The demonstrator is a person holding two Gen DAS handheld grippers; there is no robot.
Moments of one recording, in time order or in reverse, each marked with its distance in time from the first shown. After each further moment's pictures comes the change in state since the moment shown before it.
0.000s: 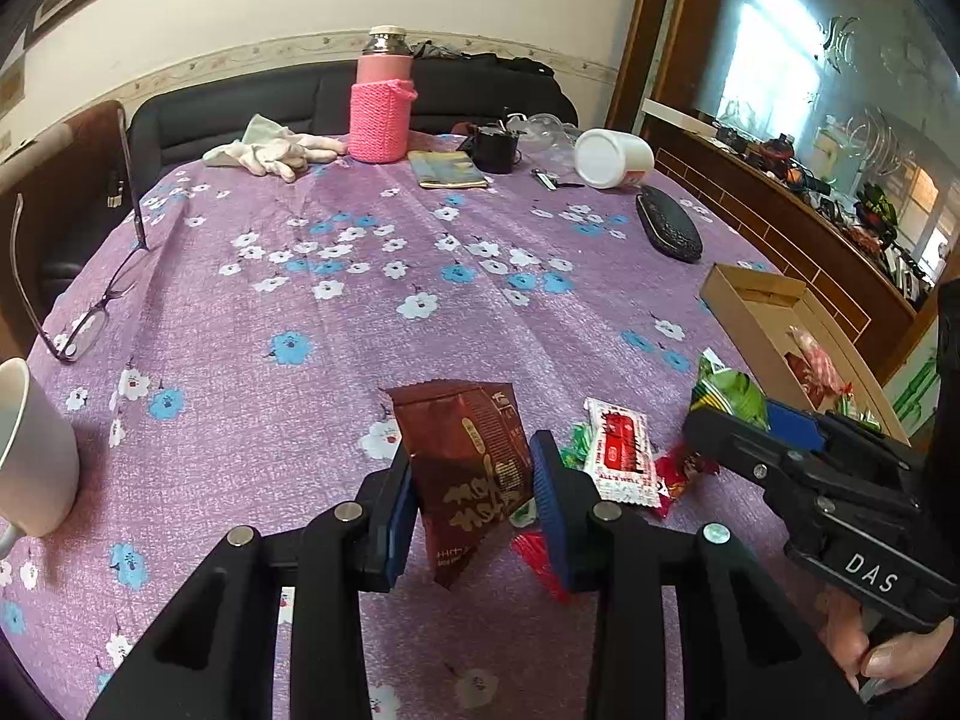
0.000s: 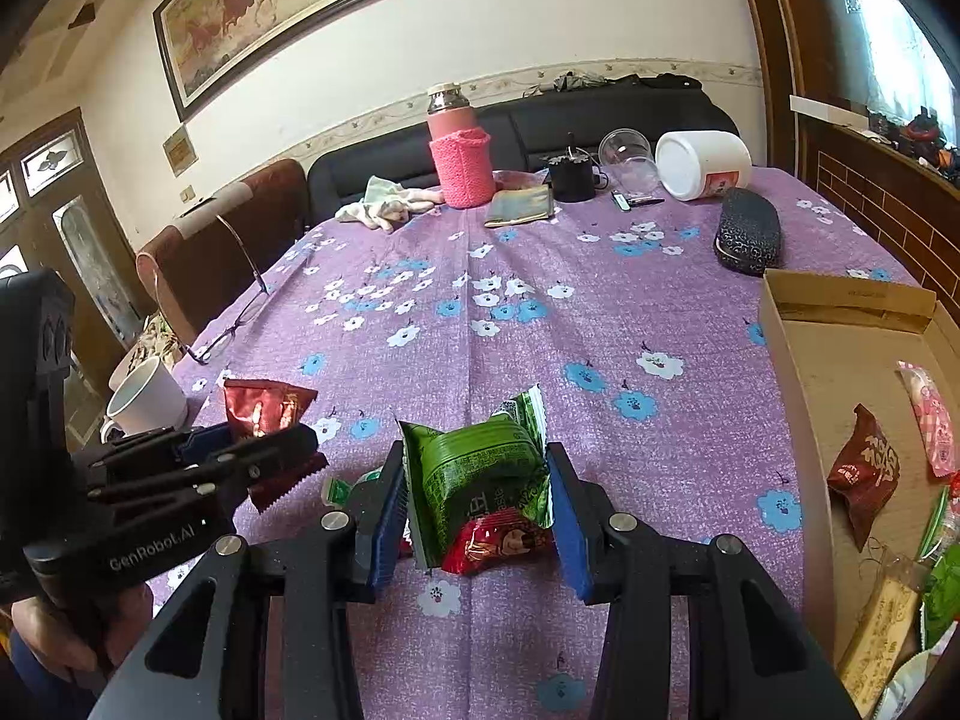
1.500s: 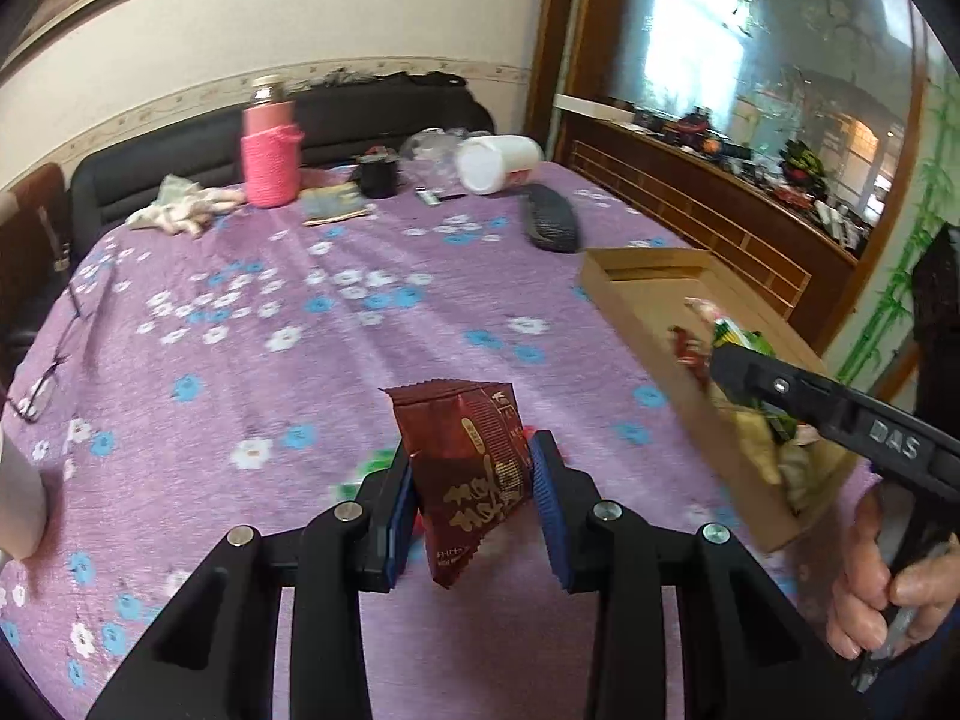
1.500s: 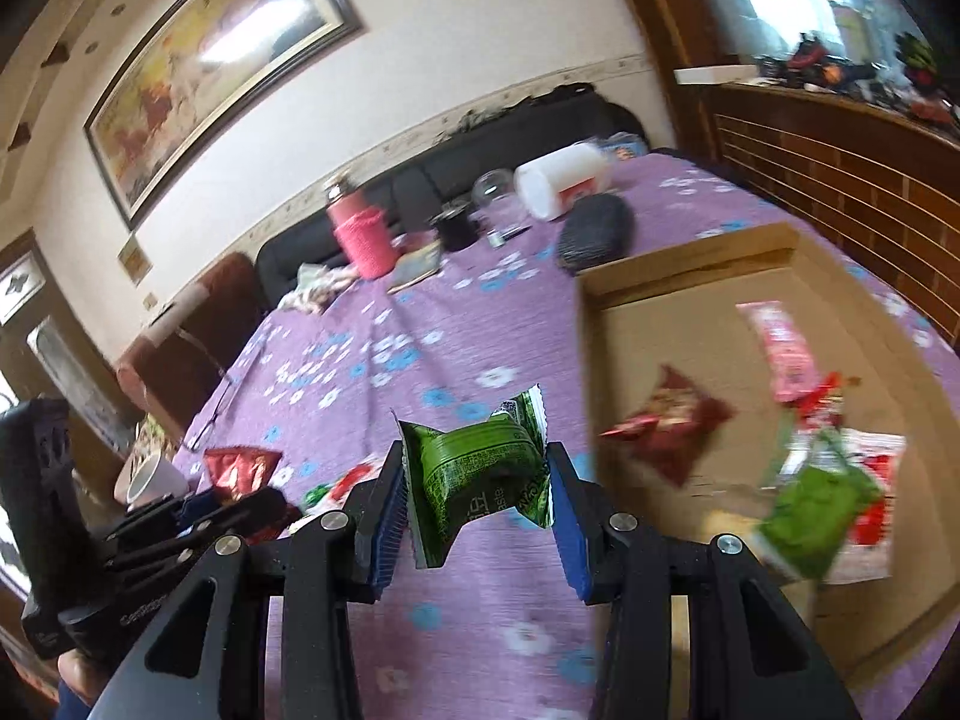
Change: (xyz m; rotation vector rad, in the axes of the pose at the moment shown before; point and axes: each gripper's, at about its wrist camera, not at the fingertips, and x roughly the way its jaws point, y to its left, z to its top) left arm -0.025 -0.086 -0.006 0.151 -0.029 -0.115; right arm -0.095 -0.096 -0.022 0.273 -0.123 -0.058
